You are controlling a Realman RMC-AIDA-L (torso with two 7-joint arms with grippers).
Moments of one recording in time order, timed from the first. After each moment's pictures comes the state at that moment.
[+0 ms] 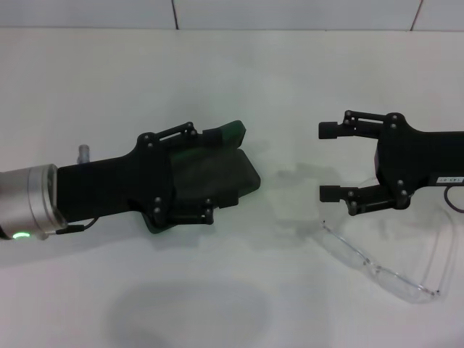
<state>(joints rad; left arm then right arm) -0.51 -1.94 1.46 0.32 1.10 1.67 -0.89 0.61 1.89 -1.24 -0.38 -1.38 -1.69 0.91</state>
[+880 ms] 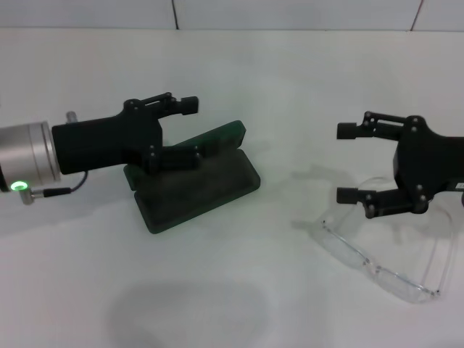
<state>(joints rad) -0.50 -1.91 1.40 0.52 1.21 1.41 -1.19 0.54 1.88 -1.22 -0.45 -1.38 -1.70 0.90</state>
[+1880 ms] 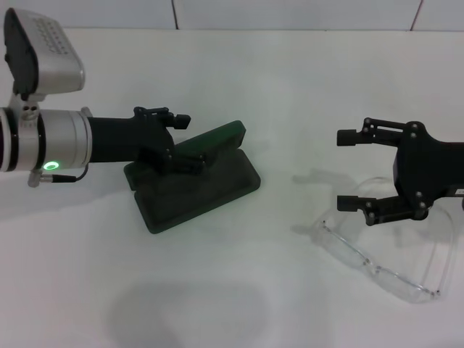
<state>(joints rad) -0.48 -2.05 1.23 0.89 1.87 1.19 -1.60 0.53 1.89 -1.20 -0.47 -1.42 -1.70 0.90</state>
